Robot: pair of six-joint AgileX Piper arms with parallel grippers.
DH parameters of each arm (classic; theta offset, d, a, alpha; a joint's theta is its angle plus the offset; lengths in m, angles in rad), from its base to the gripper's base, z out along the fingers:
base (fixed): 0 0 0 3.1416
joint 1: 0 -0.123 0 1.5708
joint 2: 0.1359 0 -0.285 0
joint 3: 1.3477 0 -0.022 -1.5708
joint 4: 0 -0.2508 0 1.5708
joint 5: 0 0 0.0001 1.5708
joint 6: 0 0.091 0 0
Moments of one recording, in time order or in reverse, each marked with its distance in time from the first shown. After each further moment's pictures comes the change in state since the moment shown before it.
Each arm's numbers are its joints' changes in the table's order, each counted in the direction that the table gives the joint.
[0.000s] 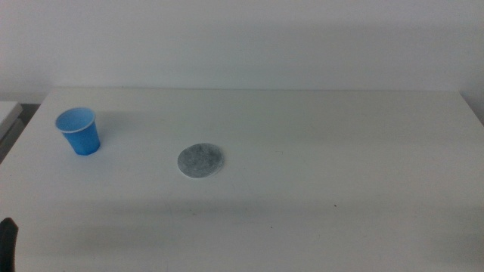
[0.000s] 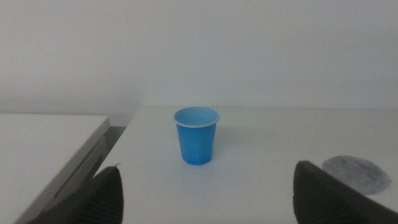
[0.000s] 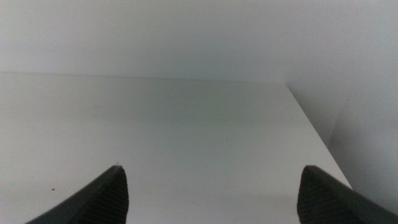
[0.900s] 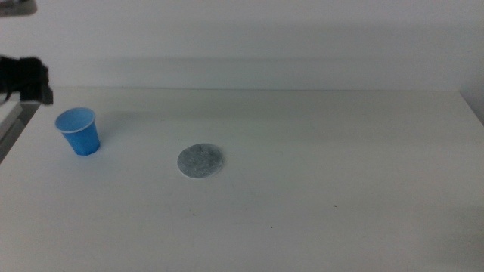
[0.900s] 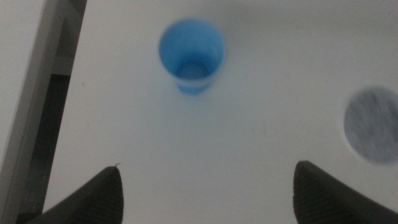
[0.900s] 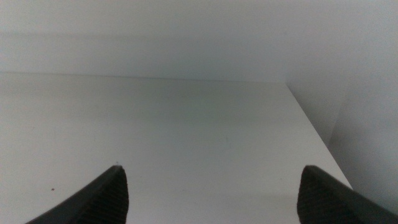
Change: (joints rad) left arm -0.054 1.374 -1.221 0.068 0.752 0.044; right arm 0.000 0.000 0.000 0.000 0.000 0.000
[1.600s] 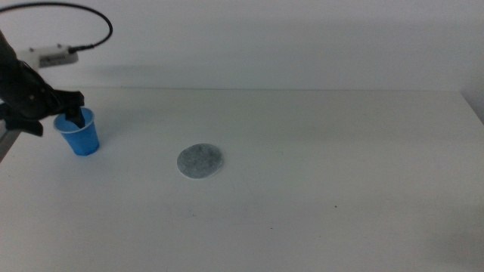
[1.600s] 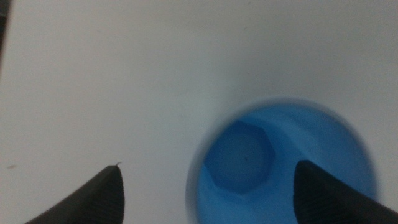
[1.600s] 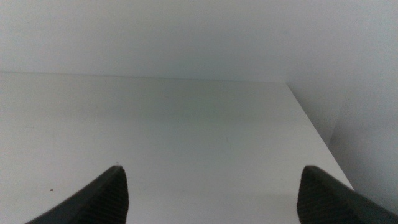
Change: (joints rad) left arm -0.092 0.689 -0.383 0.115 -0.059 0.109; right arm 0.000 0.000 0.000 0.000 0.000 0.000
